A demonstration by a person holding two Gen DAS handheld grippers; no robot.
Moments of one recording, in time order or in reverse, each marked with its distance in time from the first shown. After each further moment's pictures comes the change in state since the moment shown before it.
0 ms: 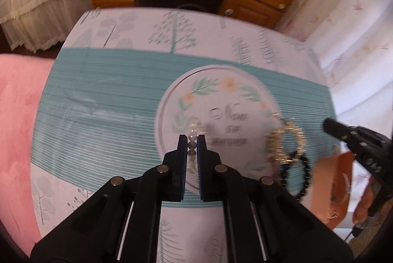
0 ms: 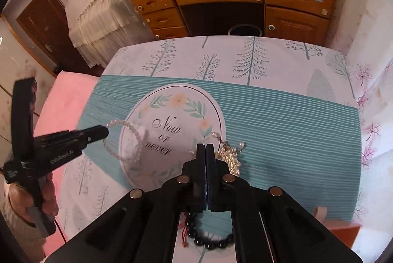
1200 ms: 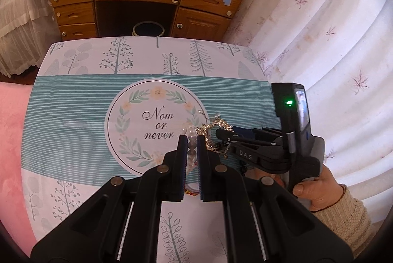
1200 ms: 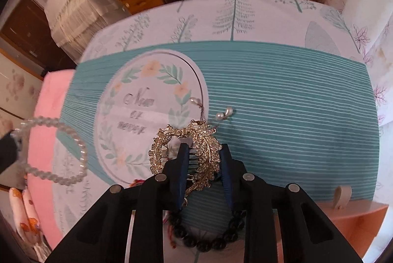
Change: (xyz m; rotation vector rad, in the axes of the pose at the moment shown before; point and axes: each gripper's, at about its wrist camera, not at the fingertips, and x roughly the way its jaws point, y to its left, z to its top) left arm -0.078 -0.072 -0.019 0.119 -0.056 -0.174; right arm 0.051 -0.023 -0.027 0.116 0.101 -0.033
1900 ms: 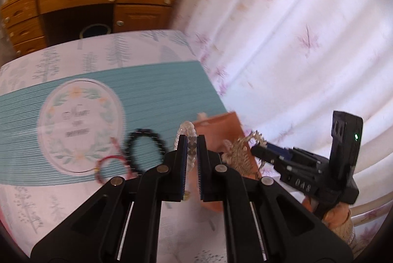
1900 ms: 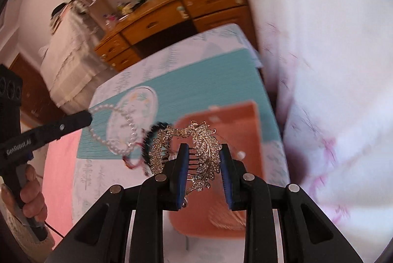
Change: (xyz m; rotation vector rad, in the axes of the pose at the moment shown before) left arm 0.025 -0.139 -0.027 0.190 0.065 -0.191; right arm -0.183 -0.107 -0.163 0.267 -0.279 -0.014
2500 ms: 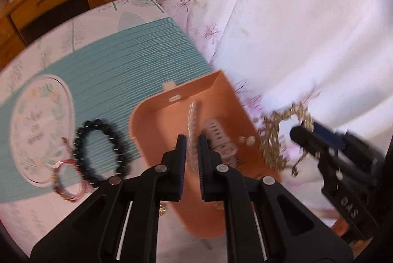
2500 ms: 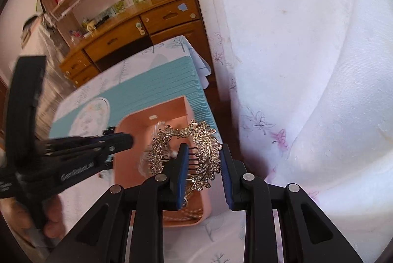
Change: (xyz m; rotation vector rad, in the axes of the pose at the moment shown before) left arm 0.115 -0.067 -0.030 0.196 0.152 0.128; right arm -0.022 -0.050 -0.038 0.040 -0.115 -0.239
